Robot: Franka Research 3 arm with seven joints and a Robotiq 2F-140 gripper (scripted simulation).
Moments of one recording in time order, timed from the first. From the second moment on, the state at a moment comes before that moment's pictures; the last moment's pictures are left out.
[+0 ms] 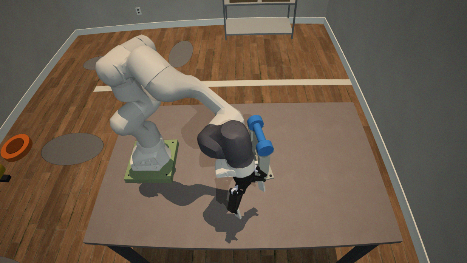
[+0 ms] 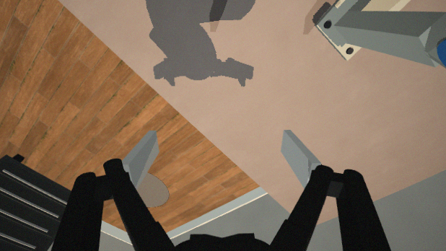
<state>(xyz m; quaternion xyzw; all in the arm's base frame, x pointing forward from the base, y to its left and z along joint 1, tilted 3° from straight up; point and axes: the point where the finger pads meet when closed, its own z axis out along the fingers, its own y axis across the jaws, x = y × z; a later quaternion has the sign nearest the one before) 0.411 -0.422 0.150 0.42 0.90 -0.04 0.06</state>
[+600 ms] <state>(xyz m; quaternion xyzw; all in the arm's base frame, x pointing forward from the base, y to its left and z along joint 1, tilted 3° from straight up) 0.451 -0.394 0.177 0.31 0.95 -0.05 0.06</state>
